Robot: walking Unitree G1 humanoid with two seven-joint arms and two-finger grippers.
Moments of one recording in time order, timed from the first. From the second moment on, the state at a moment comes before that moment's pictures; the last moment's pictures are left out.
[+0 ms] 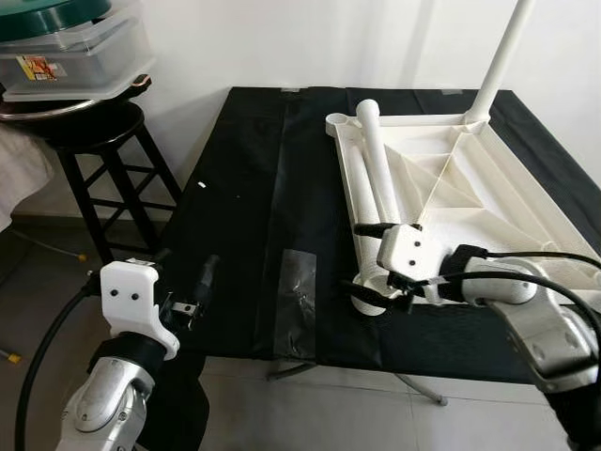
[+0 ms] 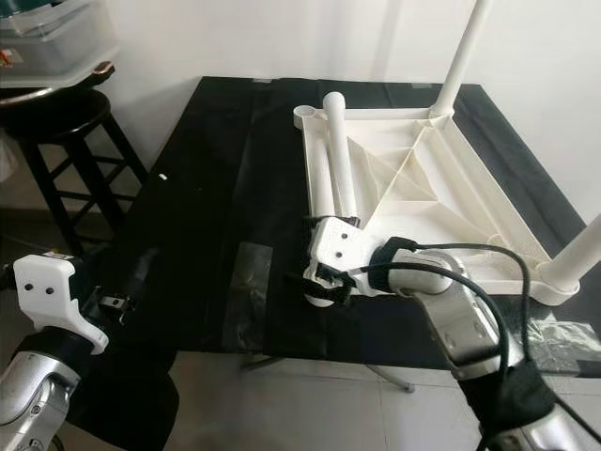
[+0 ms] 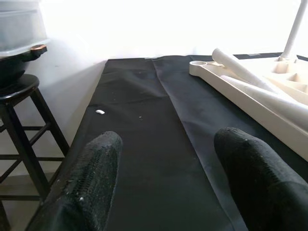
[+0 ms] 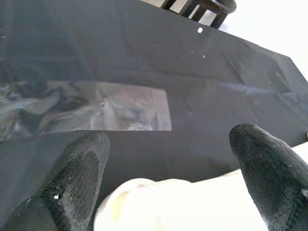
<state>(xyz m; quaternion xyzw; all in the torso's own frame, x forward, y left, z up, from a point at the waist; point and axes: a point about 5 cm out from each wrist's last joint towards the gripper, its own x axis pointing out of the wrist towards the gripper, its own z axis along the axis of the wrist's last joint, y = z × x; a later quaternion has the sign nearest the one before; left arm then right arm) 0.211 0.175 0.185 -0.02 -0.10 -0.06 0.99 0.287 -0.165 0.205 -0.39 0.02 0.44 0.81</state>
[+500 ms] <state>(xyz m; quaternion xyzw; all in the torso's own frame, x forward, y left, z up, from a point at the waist) 0.211 0.174 0.184 -0.02 -0.10 -0.06 0.99 0.306 -0.179 0.195 -0.44 0.09 0.37 0.82</state>
